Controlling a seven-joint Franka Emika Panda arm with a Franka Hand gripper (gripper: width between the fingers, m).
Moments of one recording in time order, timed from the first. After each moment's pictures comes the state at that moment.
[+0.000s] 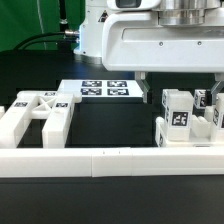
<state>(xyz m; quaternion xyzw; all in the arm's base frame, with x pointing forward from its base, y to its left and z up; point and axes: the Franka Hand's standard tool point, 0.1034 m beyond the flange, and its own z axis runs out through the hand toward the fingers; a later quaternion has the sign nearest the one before) 0.631 0.053 0.078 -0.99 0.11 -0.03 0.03</state>
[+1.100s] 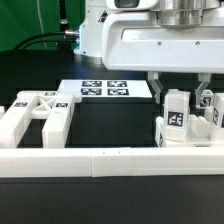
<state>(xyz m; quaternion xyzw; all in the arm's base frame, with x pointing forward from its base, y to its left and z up) 0.631 0.054 0.077 -0.97 0.24 -0.02 0.04</state>
